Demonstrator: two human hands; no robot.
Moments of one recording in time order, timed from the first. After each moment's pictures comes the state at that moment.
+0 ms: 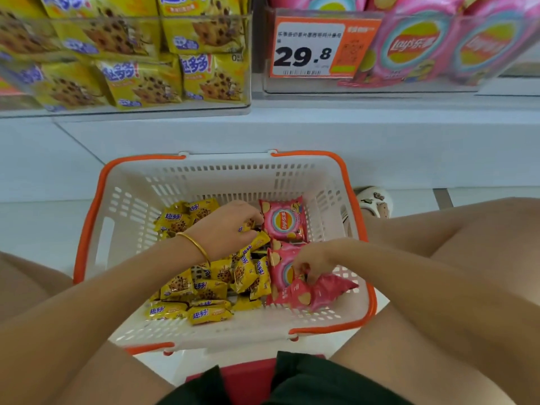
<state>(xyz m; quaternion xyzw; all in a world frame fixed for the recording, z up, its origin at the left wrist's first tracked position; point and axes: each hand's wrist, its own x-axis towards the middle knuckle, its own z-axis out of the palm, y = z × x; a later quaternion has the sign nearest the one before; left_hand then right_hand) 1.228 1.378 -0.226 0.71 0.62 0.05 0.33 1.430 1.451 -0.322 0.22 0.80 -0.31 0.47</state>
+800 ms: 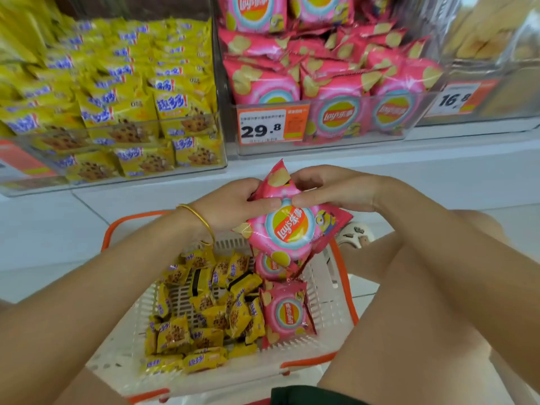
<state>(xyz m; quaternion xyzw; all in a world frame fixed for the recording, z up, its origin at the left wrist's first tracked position) 1.256 1.430 -0.122 0.63 0.58 0.23 0.47 1.455 1.502 -0.109 0.34 0.68 -0.64 -0.03</state>
